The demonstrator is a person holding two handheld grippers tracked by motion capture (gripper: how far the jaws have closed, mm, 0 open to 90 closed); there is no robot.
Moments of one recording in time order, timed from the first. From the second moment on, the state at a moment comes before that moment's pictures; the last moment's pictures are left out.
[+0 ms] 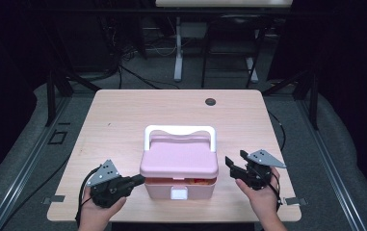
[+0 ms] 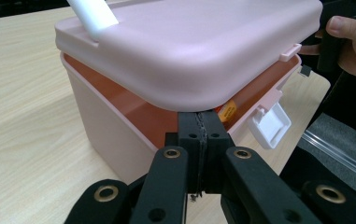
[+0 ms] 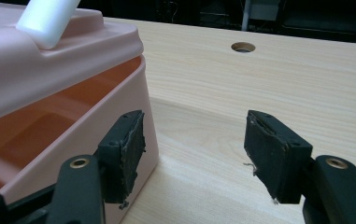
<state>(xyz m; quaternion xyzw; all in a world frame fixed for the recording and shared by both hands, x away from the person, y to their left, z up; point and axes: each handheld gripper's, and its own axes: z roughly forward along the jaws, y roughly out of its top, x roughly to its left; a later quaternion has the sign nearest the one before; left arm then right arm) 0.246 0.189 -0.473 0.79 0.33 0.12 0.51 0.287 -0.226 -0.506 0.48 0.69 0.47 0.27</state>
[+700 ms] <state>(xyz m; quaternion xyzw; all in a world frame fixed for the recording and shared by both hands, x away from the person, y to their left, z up) 0.239 0.194 -0.479 0.79 0.34 0.11 0.49 0.288 -0.231 -0.505 0.49 0.68 0.47 0.27</state>
